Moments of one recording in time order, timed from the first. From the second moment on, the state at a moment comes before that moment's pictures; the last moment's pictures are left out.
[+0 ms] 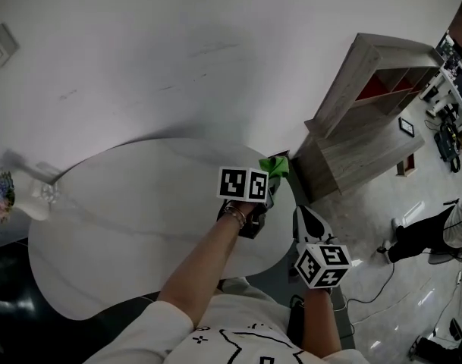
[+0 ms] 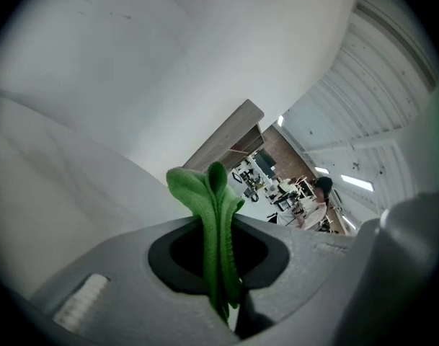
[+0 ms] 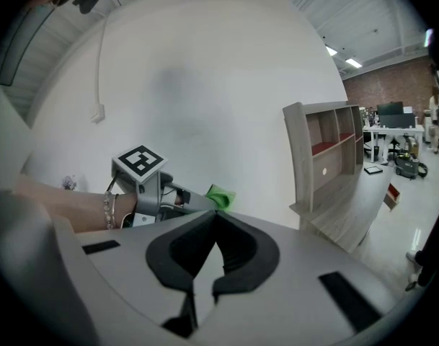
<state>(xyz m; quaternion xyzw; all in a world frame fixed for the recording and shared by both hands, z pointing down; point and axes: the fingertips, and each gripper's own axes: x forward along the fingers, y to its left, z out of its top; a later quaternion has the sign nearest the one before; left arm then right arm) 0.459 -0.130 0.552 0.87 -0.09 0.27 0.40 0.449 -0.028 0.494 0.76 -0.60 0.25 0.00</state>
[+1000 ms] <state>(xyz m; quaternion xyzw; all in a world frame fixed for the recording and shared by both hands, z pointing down) 0.245 -0.165 0.463 0.90 -0.15 0.21 0.34 0.296 -0.079 0.443 0.74 -0.62 0.25 -0.03</state>
